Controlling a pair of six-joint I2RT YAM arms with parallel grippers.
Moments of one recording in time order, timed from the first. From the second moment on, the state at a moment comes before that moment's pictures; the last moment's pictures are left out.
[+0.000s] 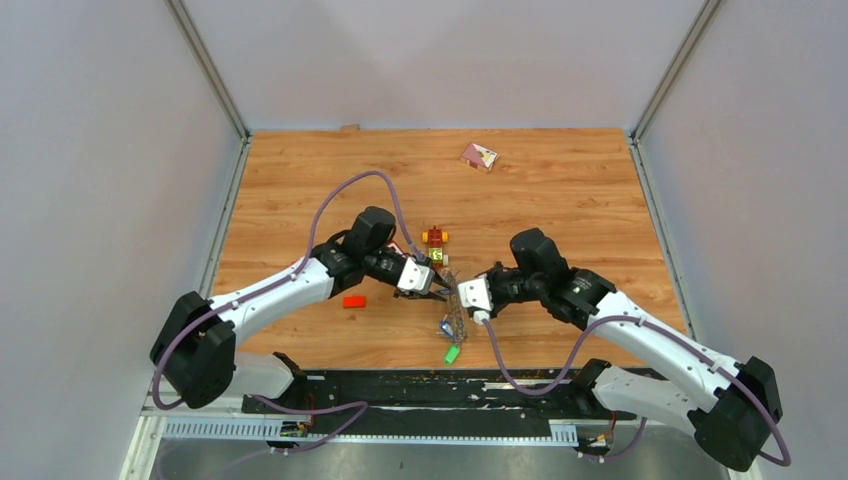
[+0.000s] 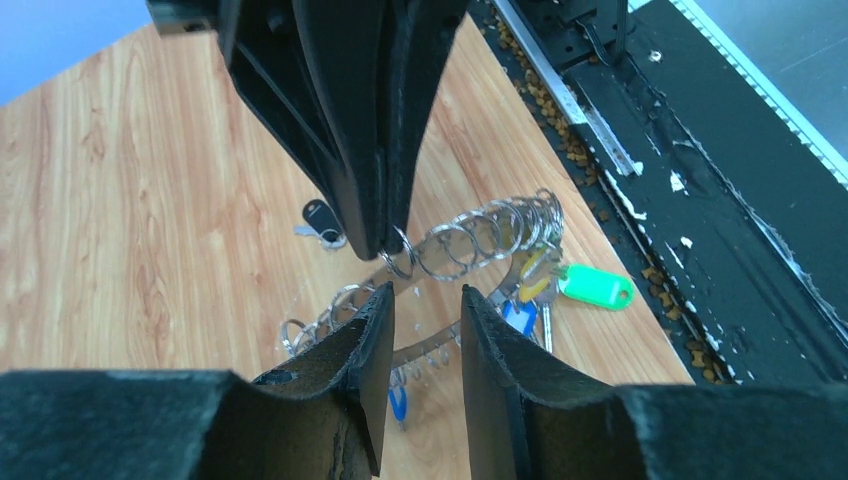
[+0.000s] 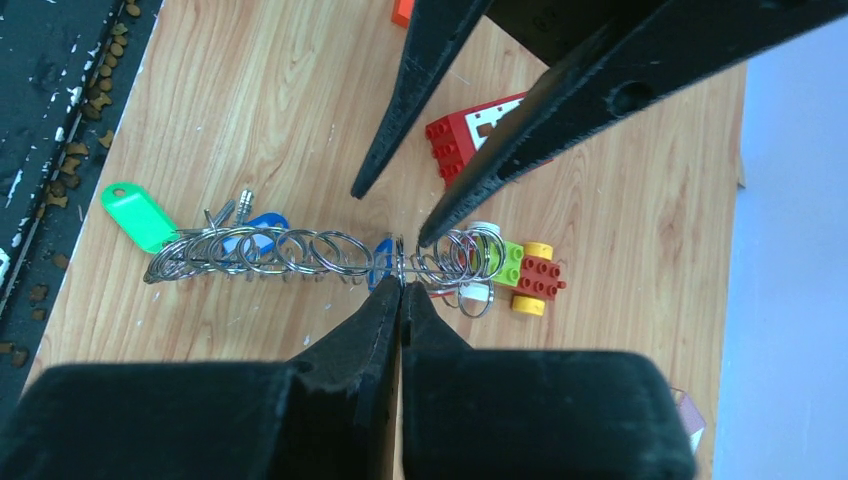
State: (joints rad) left arm -0.72 1.33 0.84 -0.19 1.03 0.89; right arm 0.76 0.99 0.75 -0.38 -0.58 -1.06
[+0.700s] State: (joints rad) left arm -0.73 1.29 0.70 0.29 0.91 0.46; right arm 0.76 1.08 0.90 -0.55 -0.52 -0.84
